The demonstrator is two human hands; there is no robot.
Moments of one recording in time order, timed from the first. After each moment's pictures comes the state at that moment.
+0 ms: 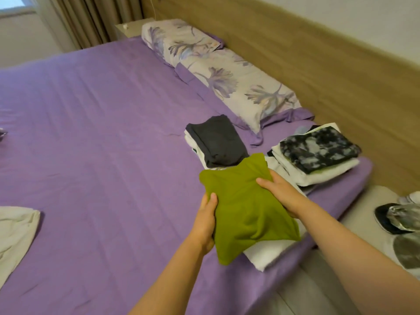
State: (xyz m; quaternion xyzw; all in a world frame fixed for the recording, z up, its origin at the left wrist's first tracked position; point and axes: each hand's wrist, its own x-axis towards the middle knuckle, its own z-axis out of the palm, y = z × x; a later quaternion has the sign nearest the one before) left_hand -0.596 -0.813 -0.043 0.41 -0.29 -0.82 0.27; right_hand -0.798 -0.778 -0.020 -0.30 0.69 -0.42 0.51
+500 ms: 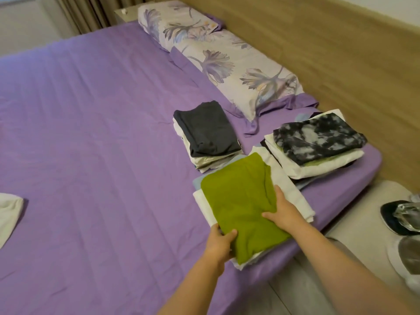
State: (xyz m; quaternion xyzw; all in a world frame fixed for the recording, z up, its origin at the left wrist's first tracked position) left_hand -0.666 -0.732 -0.115 0.57 -0.28 -0.76 0.14; right_hand -0.869 -0.713 -0.125 -0.39 0.83 -0.12 0.38
